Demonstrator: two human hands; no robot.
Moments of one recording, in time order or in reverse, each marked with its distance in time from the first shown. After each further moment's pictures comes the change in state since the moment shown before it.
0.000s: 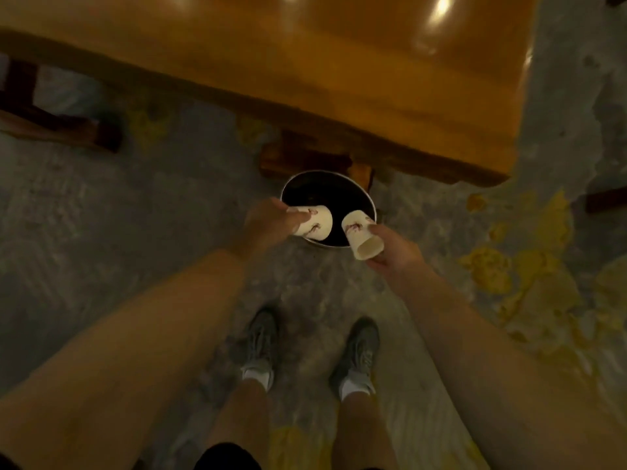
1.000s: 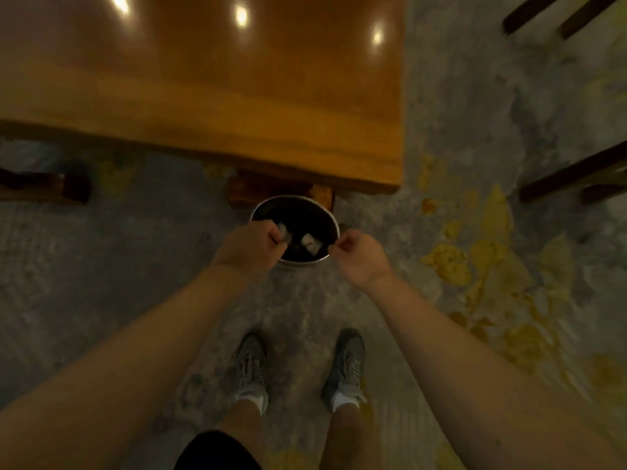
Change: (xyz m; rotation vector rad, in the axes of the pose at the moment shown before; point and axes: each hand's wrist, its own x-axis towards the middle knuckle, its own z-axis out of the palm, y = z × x) left_hand -0.052 0.020 -0.009 0.280 0.063 0.369; right_hand -0.055 -0.015 -0.006 -0.823 0.039 -0.546
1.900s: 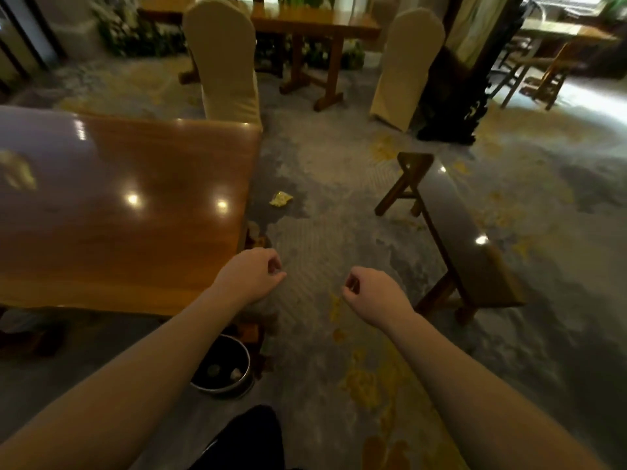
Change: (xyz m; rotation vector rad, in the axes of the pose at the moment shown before) left_hand -0.165 0.428 -0.183 0.182 0.161 0.361; right_hand -0.224 -0.040 -0.435 -0.469 0.390 -0.461
